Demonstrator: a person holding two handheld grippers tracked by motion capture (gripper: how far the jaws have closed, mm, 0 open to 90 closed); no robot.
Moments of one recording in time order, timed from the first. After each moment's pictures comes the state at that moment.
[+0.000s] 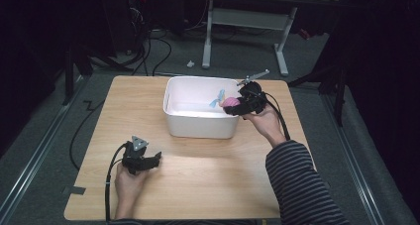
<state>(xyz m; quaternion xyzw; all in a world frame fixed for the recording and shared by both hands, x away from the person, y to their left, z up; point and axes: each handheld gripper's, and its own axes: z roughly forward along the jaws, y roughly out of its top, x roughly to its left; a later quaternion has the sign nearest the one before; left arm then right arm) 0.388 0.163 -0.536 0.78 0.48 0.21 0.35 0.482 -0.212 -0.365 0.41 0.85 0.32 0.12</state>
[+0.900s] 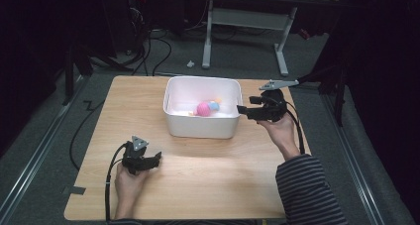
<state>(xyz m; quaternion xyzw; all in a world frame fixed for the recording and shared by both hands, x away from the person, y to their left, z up) 0.388 0.162 -0.536 0.78 0.48 0.21 0.35 0.436 -0.255 -0.352 0.41 0.79 0.42 0.17</state>
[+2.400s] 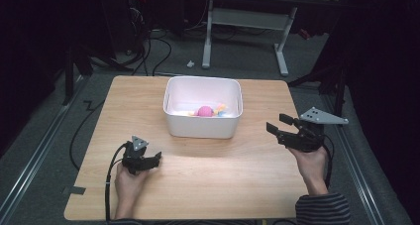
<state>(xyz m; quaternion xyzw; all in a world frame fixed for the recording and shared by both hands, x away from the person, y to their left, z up) 0.388 0.162 -0.536 0.78 0.48 0.21 0.35 0.340 -0.314 -0.357 0.42 0.73 0.48 0.24</state>
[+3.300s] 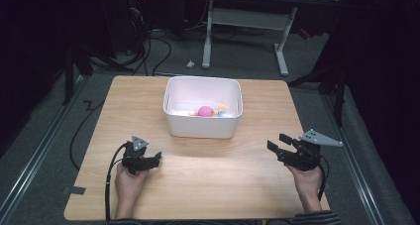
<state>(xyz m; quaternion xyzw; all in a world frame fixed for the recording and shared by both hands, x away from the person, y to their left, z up) 0.388 0.162 -0.536 0.78 0.48 0.21 0.35 0.323 -0.329 -0.425 0.48 0.71 0.47 0.21</state>
